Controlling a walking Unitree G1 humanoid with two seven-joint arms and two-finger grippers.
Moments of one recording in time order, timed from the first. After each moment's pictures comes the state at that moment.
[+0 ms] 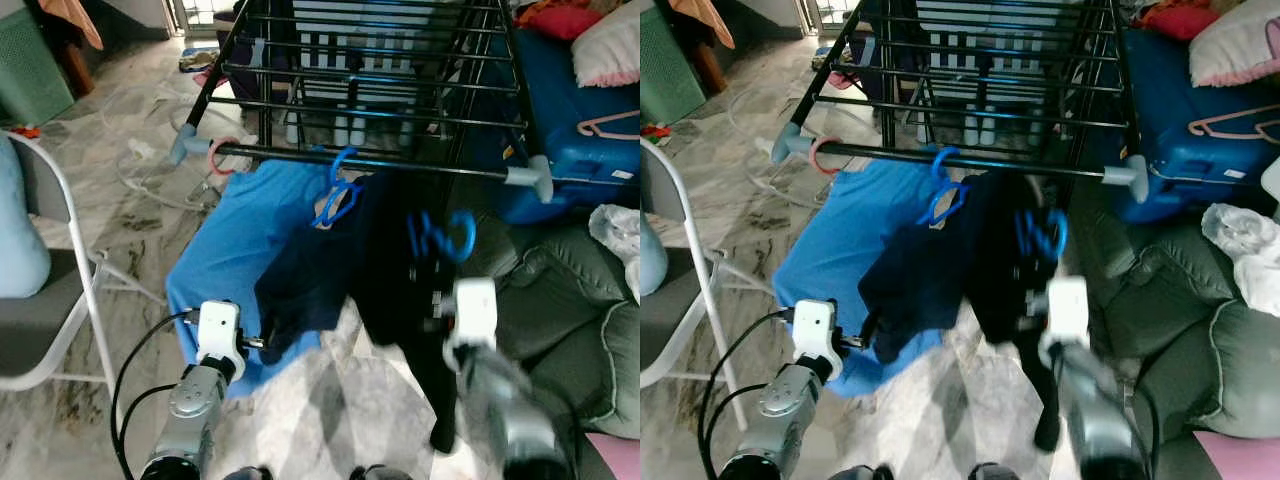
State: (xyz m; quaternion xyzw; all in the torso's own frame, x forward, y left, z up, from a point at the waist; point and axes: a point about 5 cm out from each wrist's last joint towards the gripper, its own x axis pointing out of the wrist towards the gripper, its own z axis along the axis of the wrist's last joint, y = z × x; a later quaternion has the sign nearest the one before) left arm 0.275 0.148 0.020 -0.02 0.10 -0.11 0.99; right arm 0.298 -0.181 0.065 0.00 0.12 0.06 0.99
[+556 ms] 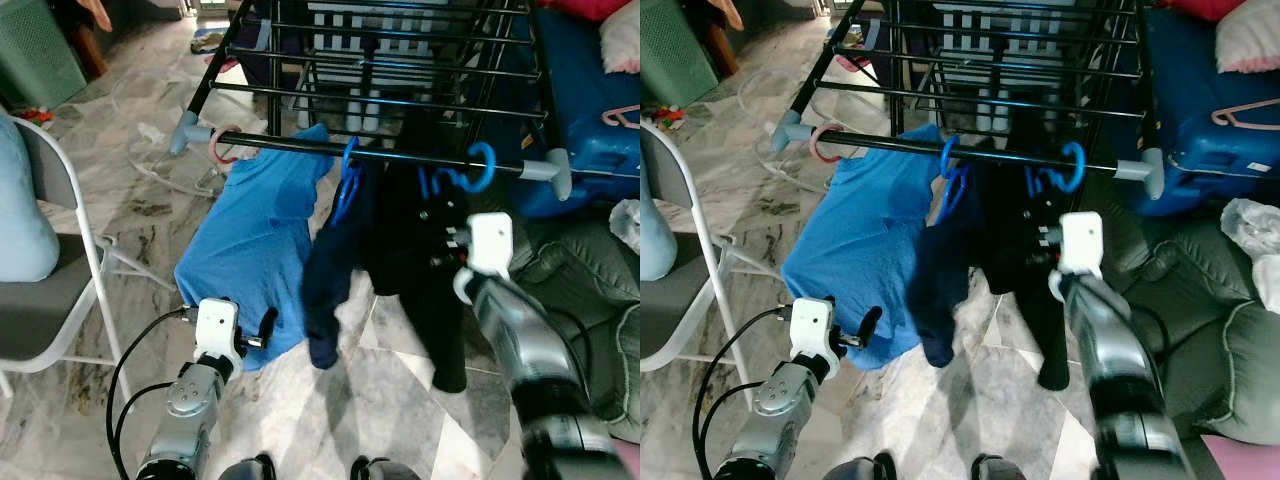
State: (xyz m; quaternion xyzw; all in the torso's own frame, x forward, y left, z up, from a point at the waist) left arm 0.273 0.148 0.023 -0.01 0.10 -0.12 0.99; right arm 0.352 -0.192 0.114 0.01 0.10 0.06 0.99
